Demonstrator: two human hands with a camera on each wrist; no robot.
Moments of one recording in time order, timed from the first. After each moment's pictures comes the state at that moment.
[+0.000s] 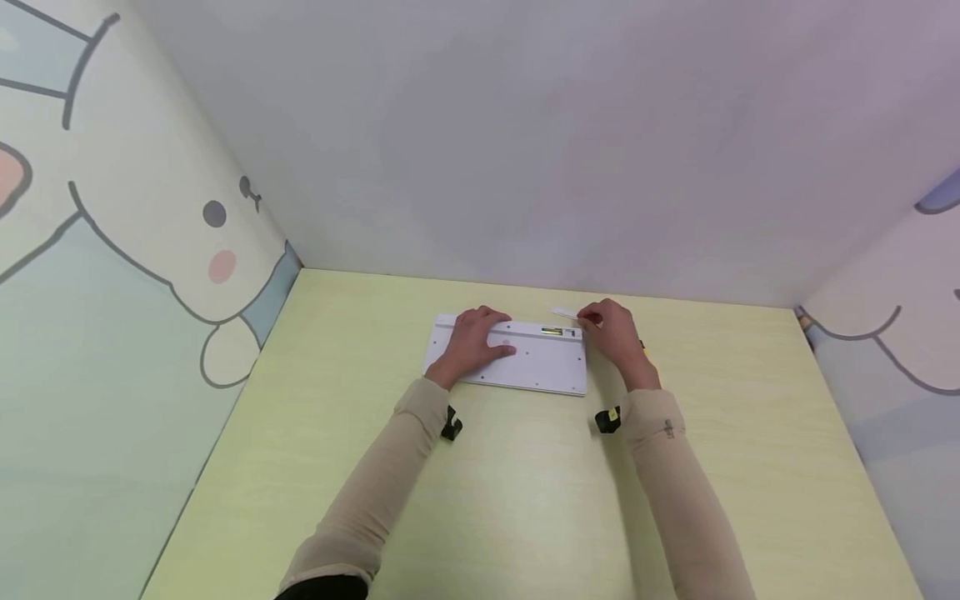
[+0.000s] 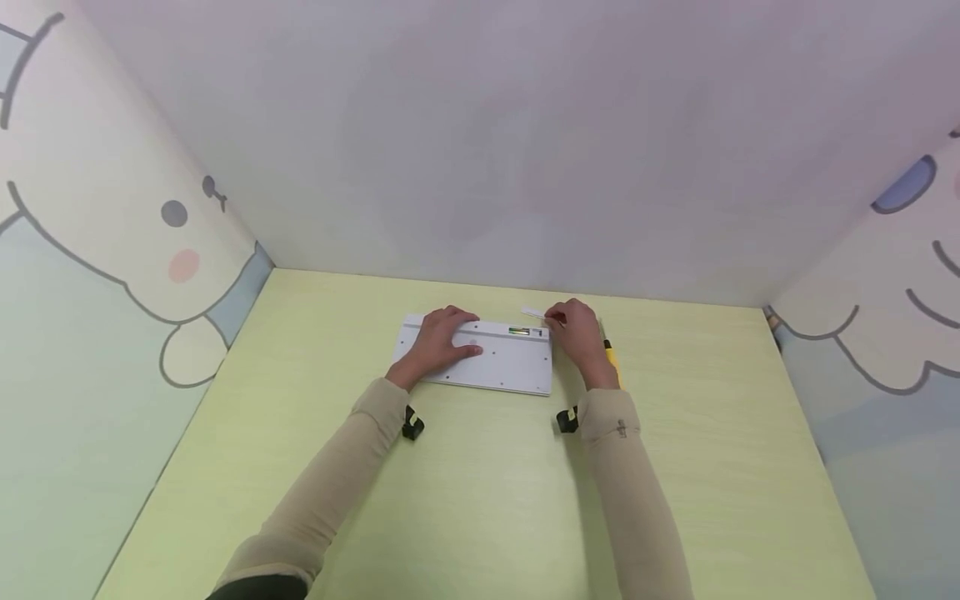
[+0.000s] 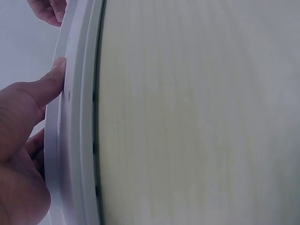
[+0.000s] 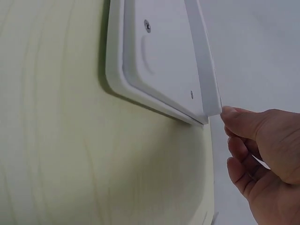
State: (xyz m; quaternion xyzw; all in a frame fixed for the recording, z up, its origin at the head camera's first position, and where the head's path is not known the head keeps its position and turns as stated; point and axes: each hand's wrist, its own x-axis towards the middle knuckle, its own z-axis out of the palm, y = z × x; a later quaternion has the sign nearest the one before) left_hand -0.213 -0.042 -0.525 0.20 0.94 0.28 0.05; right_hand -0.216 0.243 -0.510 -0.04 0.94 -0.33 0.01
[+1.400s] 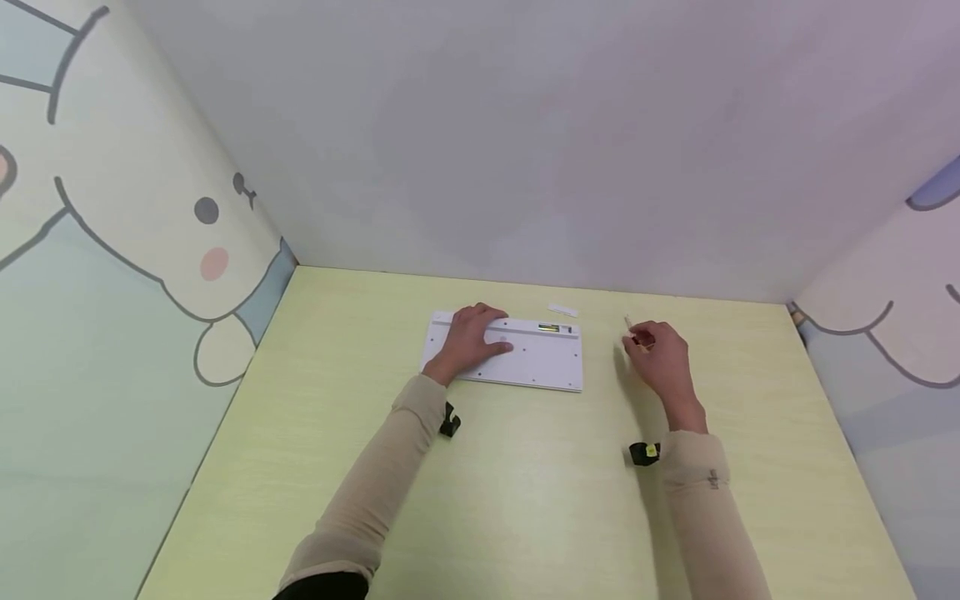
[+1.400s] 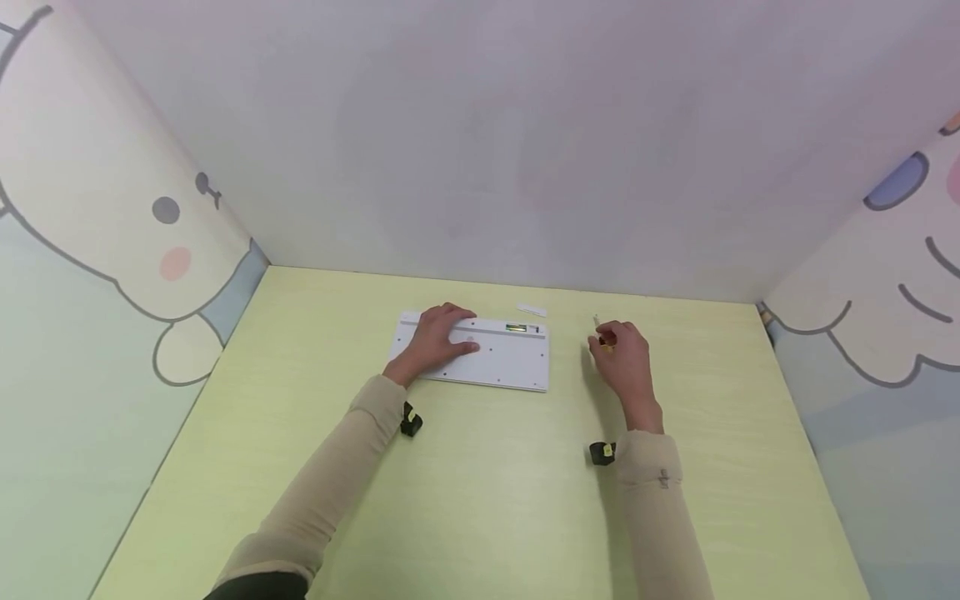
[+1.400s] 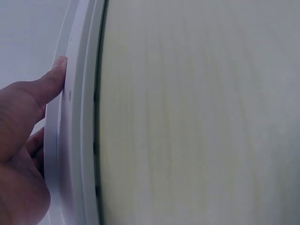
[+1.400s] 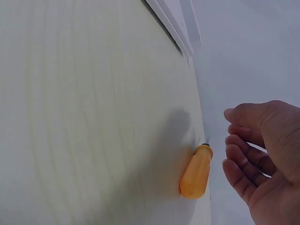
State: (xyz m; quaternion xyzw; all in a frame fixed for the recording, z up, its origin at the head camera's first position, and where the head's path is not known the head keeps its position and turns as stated) left_hand -0.215 -0.040 -0.528 0.19 0.94 0.28 0.06; right_hand -0.158 0.306 -0.515 0.02 0.94 -0.34 -0.07
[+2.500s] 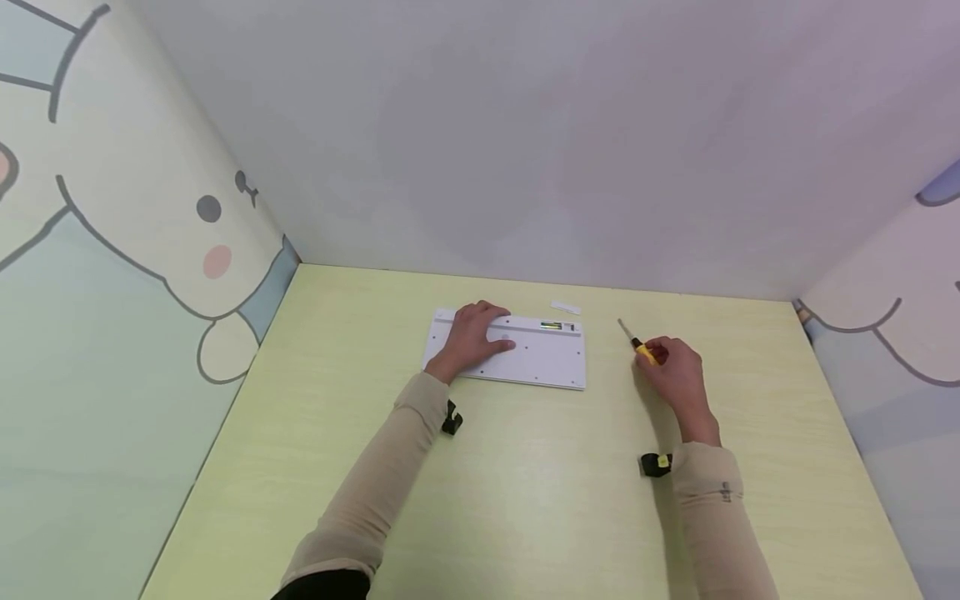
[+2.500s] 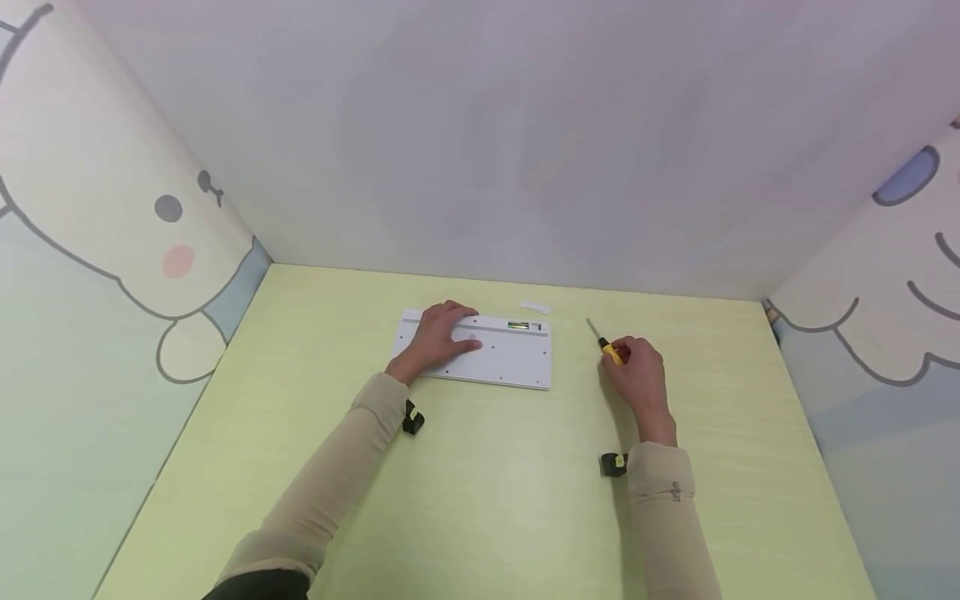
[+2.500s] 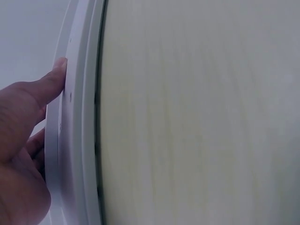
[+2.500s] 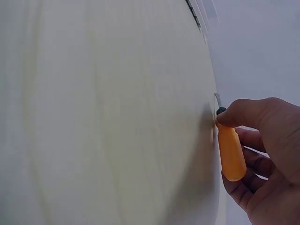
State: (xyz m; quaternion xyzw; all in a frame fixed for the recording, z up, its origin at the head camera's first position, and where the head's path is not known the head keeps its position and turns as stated) left_hand -0.215 -0.040 -0.527 0.20 0.94 0.28 0.05; right_hand -0.141 0.326 -0.528 0.06 0.95 -0.31 -0.02
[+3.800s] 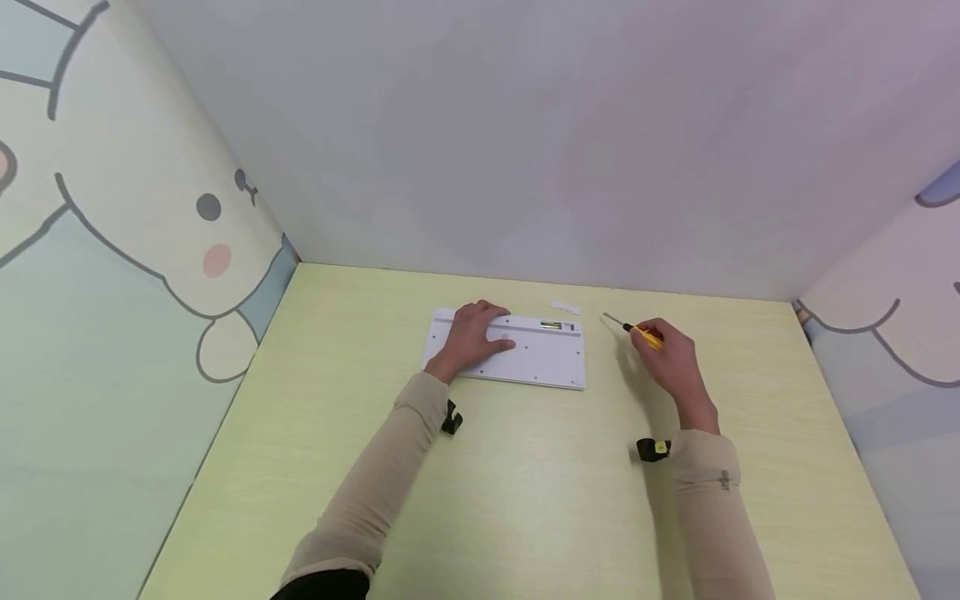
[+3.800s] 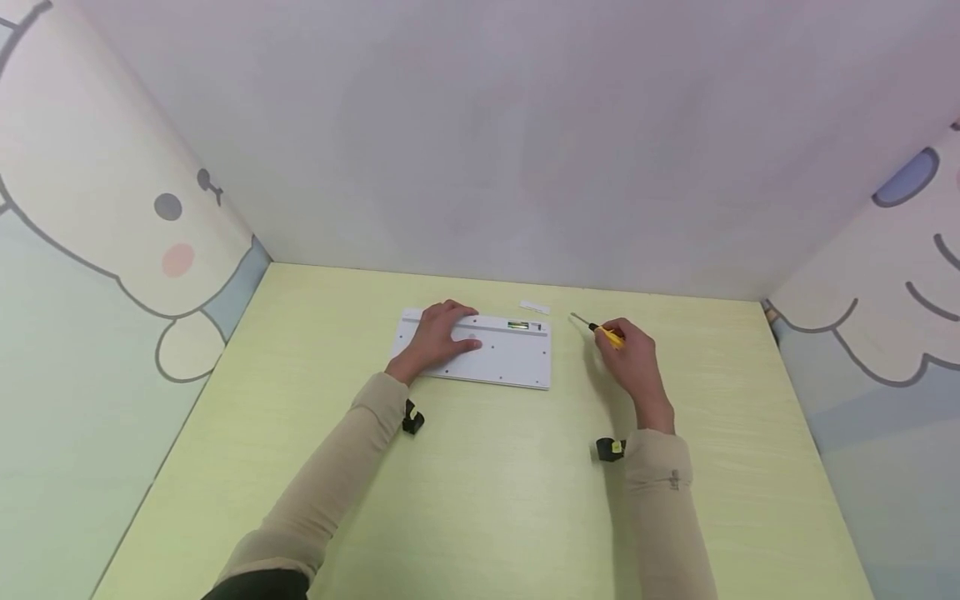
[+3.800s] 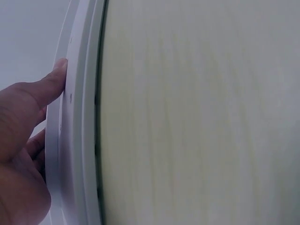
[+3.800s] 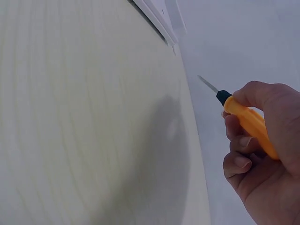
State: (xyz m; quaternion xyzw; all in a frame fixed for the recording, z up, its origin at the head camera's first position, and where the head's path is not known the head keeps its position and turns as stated) left_hand -0.214 -0.040 -0.524 0.20 0.94 0.28 0.05; right_hand -0.158 0.319 -0.510 0.04 0.93 -0.37 0.00
